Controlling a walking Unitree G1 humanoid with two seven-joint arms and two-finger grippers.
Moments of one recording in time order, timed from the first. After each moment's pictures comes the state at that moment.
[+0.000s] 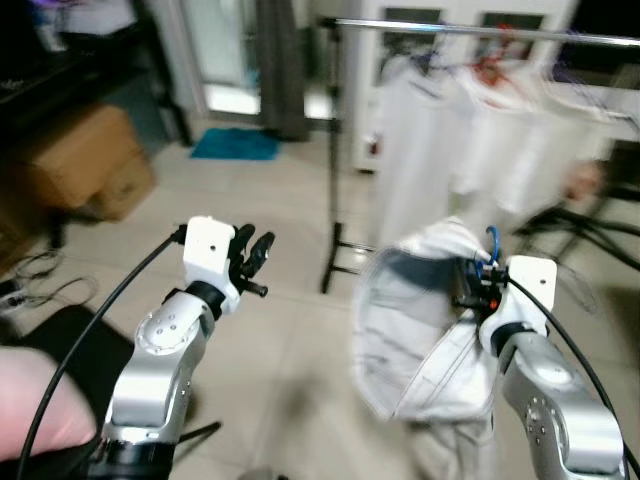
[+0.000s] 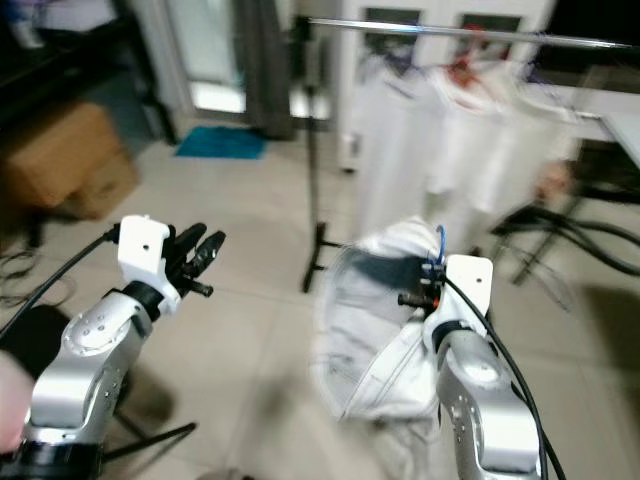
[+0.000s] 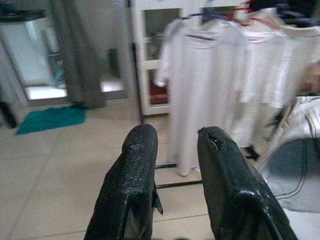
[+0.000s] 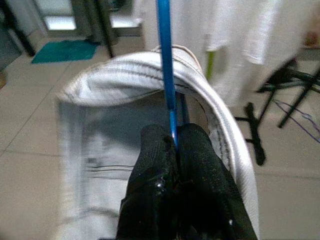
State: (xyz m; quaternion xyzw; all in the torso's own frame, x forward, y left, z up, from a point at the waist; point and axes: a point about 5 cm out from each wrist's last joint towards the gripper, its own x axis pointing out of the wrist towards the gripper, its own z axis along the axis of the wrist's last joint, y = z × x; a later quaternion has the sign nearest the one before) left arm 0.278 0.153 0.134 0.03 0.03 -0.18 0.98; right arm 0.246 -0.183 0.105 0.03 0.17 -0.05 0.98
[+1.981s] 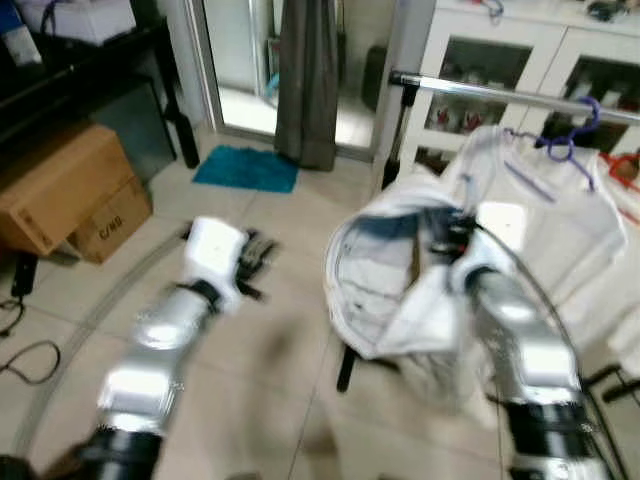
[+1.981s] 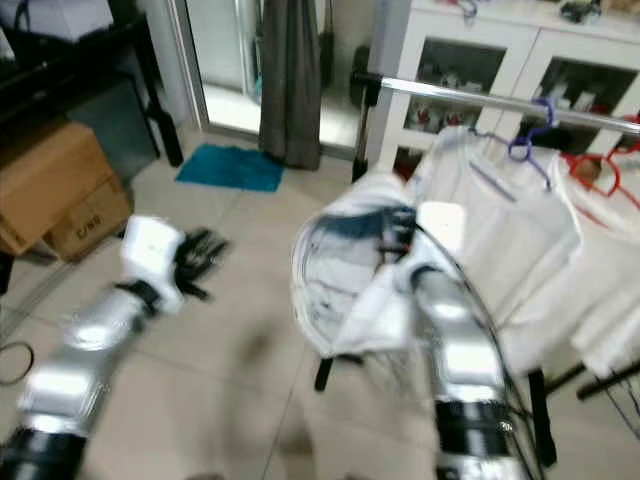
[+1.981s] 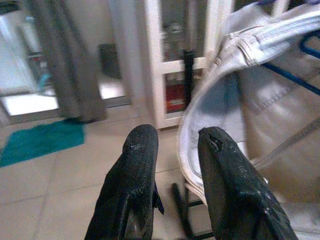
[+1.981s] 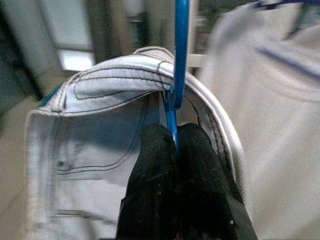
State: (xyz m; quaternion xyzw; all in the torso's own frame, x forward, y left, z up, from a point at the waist) left arm 0.283 0.144 0.124 0.07 0.05 -0.26 0.96; right arm 0.307 -0.180 0.123 0.02 0.11 -0.04 0.99
